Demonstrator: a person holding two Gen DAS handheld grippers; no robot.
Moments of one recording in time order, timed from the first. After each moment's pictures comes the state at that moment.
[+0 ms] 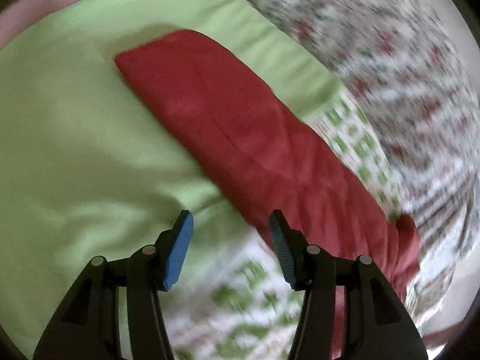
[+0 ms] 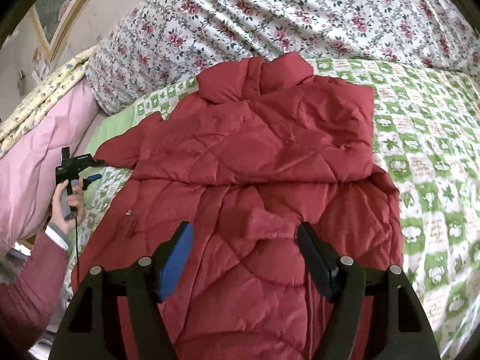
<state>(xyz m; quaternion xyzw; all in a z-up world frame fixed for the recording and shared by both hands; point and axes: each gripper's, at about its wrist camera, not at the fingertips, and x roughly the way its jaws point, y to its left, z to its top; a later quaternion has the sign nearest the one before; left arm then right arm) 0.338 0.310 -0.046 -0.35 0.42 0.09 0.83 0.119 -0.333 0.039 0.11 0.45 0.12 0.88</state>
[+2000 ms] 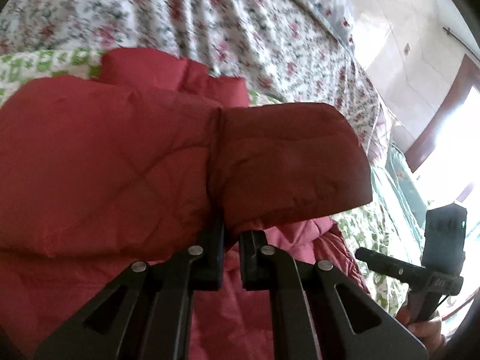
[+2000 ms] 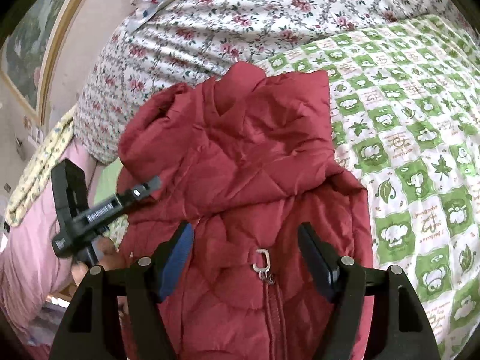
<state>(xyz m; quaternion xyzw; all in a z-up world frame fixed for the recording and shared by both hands) 0.276 -0.123 0.011 -0.10 0.41 -0.31 0.85 0.150 -0.414 0.024 0.25 0.43 0.11 0.86</state>
